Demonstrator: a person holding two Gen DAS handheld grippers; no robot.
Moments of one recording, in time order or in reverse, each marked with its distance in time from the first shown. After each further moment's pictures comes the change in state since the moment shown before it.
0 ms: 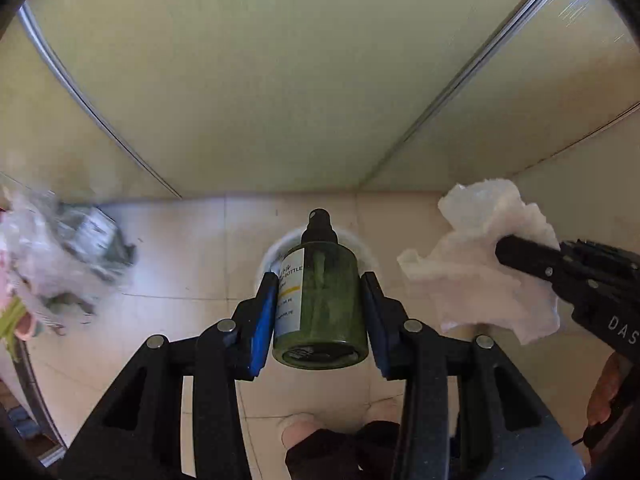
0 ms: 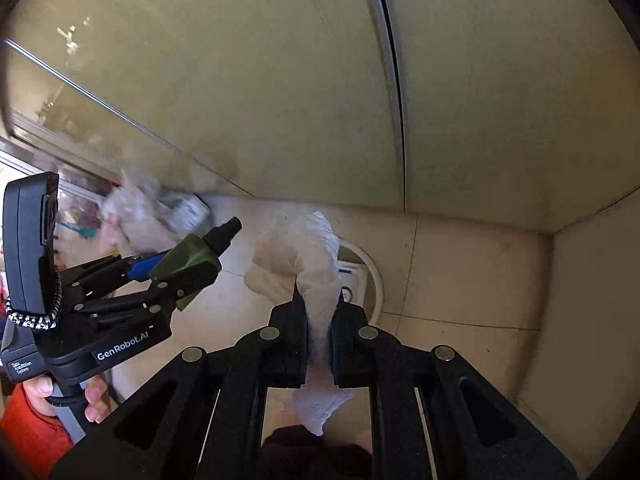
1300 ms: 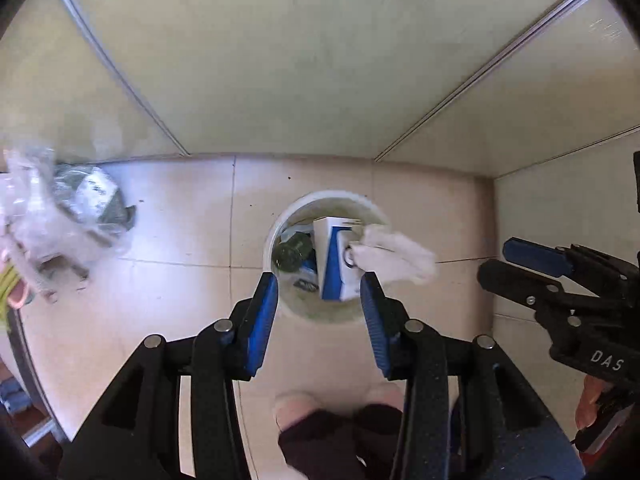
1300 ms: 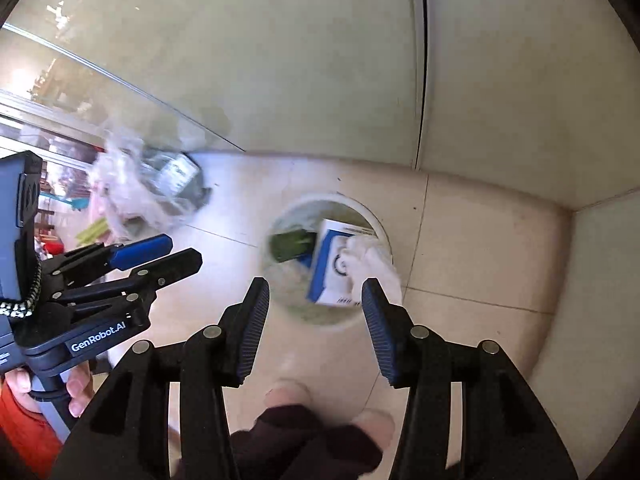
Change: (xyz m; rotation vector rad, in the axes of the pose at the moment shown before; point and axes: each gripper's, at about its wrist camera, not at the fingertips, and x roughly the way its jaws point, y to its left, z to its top) left arm -0.030 0.006 -0.005 -0.079 0.075 0.018; right arm 0.005 0.021 -0.007 -0.012 0.131 0.005
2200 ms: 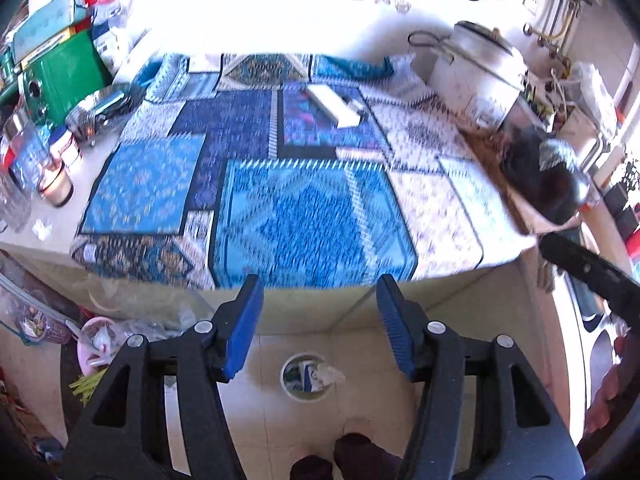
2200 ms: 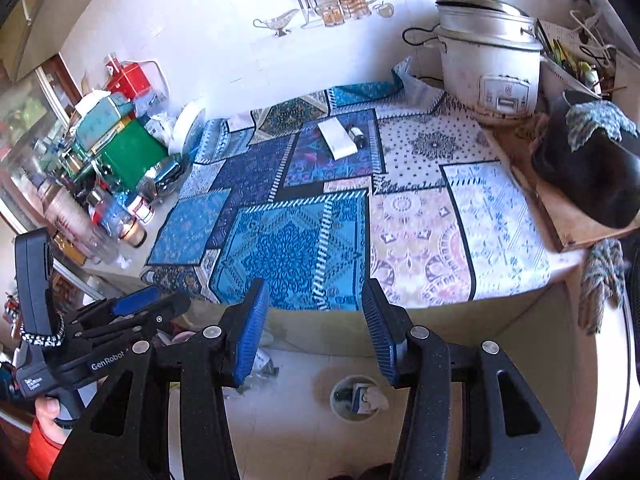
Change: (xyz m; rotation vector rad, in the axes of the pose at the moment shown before) left arm -0.522 -0.086 0.090 0.099 -0.489 -0.025; right arm -0.492 0.153 0.051 0.050 -0.625 -0.076
